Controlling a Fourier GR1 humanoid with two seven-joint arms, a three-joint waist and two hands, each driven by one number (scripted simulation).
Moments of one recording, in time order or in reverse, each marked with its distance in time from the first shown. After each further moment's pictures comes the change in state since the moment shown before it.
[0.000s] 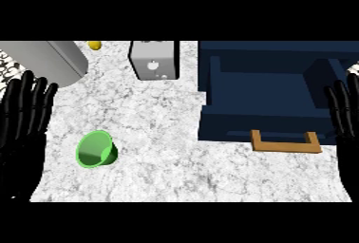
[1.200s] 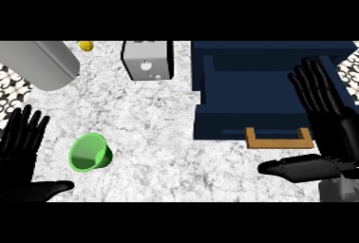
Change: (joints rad) left arm 0.143 0.041 0.267 0.360 0.309 -0.216 -0.086; right arm -0.158 -0.030 -0.006 0.183 -0.090 0.138 0.057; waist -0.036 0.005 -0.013
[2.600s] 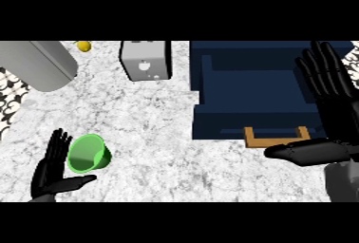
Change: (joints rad) left arm -0.326 0.114 0.095 1.201 -0.242 -0.048 -0.737; right arm -0.103 -0.018 -0.064 0.043 -0.018 0.024 0.035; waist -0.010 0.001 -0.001
